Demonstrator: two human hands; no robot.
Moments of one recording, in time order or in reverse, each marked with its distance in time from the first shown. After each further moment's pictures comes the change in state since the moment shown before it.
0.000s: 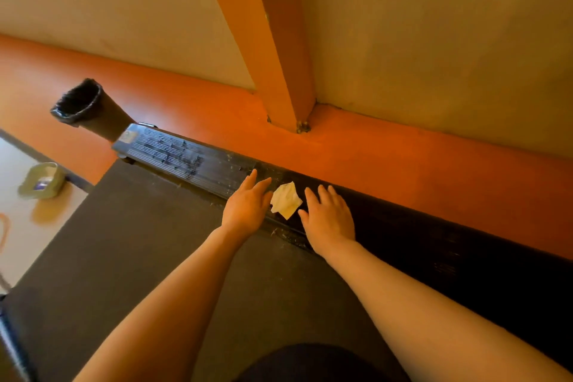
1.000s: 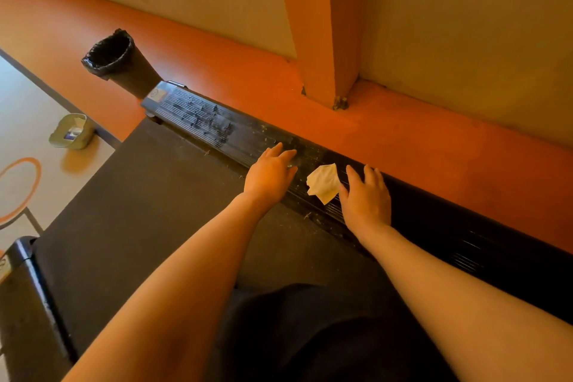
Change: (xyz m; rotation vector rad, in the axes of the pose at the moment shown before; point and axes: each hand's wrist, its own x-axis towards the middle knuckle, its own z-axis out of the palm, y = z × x) left_hand 0.023 -0.041 -0.004 0.036 0.005 -0.015; right_hand 0.045 -0.008 0.038 0.058 0.076 0.088
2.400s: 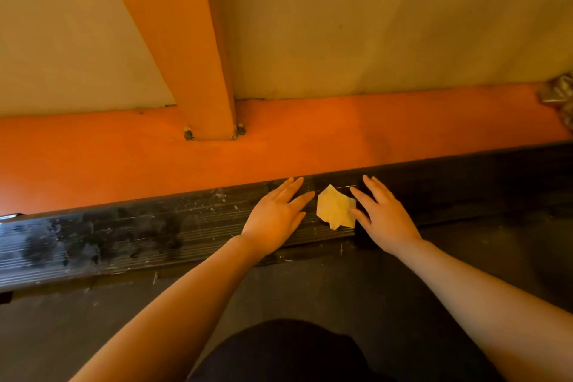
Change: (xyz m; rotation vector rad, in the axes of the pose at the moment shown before) left_hand 0.124 -0.087 0.017 0.077 -0.204 1.070; right_hand 0.008 -0.042 0.062 -0.135 0.182 0.399
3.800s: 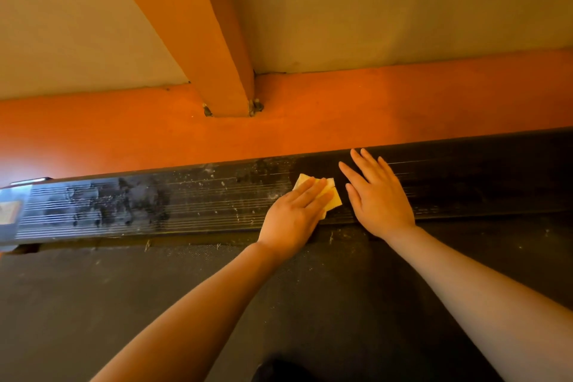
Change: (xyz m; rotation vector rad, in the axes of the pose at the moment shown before) left_hand 0.015 0.055 0.071 0.030 0.179 -0.006; right_hand 0.032 0.030 0.039 0.053 0.239 -0.284
